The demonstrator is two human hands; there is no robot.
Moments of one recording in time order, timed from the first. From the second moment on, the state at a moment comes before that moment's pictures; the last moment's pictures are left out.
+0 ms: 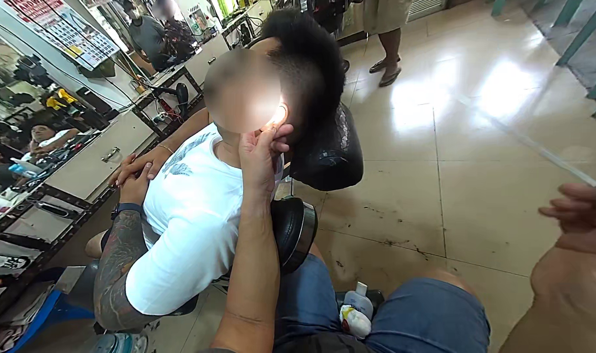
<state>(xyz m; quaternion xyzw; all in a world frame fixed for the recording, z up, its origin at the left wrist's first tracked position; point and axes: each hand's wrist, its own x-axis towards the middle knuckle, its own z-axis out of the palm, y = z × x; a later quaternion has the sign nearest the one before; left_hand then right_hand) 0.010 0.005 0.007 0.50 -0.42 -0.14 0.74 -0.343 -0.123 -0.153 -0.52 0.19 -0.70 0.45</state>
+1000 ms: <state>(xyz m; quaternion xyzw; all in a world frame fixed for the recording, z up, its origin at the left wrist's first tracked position) -0.054 0.001 -0.290 0.66 -0.03 -0.46 0.60 -0.253 0.028 -0.344 -0.91 0.18 -0.29 0.26</state>
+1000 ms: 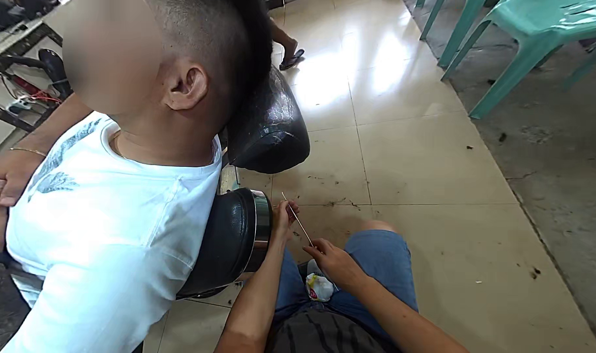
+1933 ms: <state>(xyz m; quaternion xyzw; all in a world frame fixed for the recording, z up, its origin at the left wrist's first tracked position) -0.117 0.122 -0.330 0.67 -0.60 -0.44 0.00 -0.240 -0.100 -0.288 -0.78 0.44 -0.14 0.41</state>
